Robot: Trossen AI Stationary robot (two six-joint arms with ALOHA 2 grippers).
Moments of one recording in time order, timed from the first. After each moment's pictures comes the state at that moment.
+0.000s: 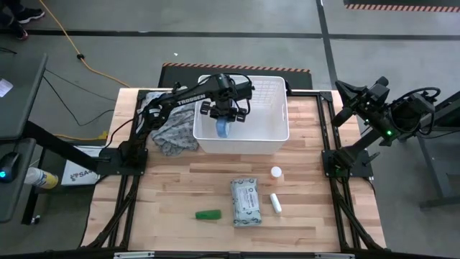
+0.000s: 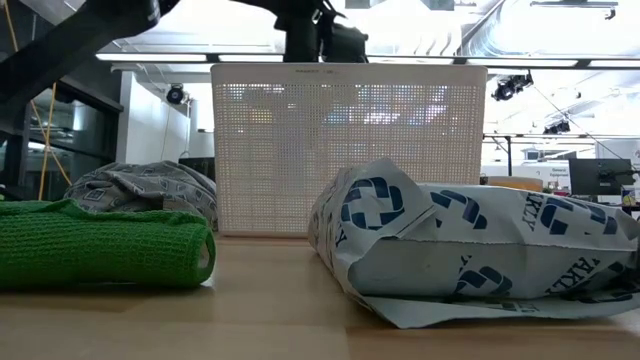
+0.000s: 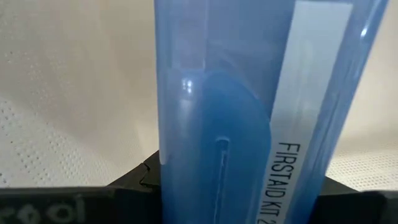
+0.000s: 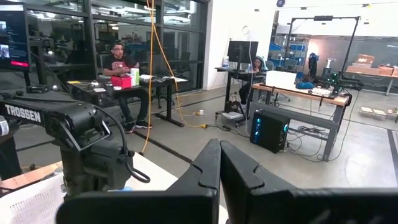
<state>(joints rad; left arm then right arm) 0.36 2.23 2.28 -1.56 -0.02 -1.01 0.62 0.65 1.06 0.16 1.50 -0.60</state>
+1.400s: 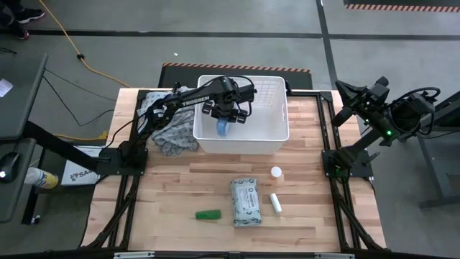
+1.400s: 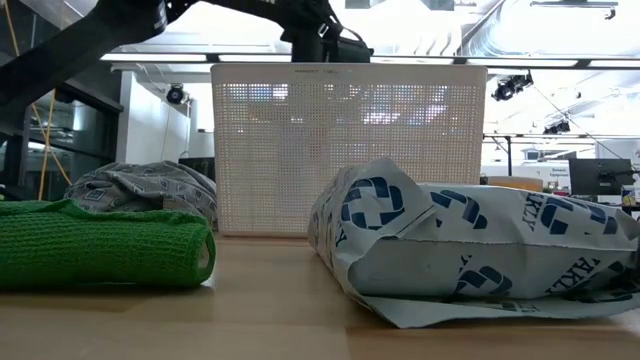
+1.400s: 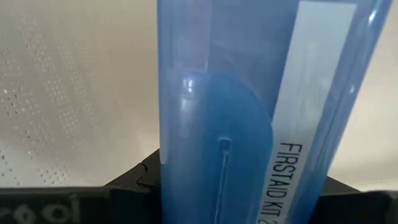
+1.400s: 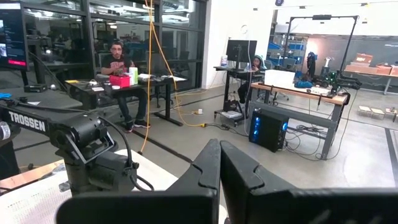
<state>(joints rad) 0.36 2.28 2.28 -1.54 -0.09 -0.97 0.62 0.65 1.06 0.16 1.51 -0.60</state>
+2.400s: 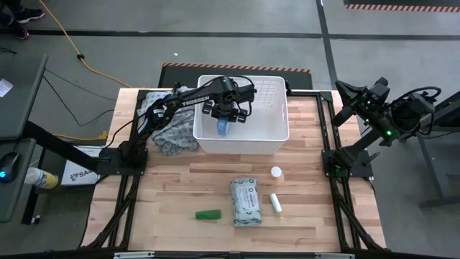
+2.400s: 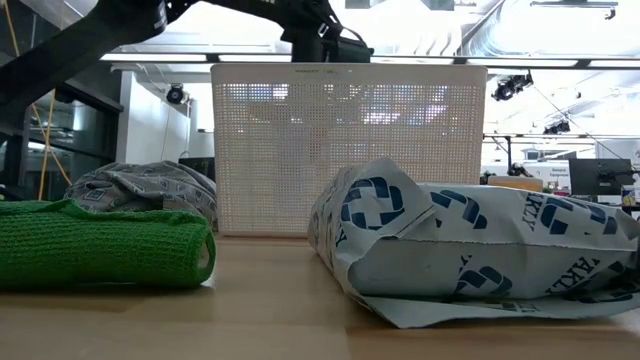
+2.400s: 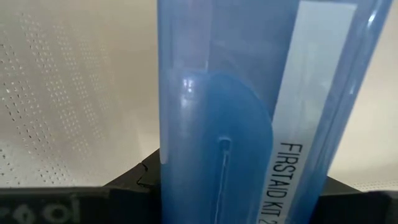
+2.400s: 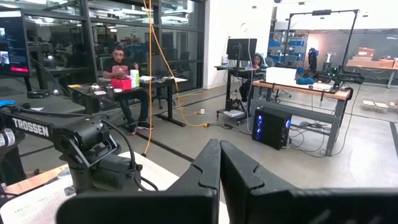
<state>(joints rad) 0.36 2.28 2.28 -1.54 -0.10 -0.99 0.62 0.65 1.06 0.16 1.51 -0.56</state>
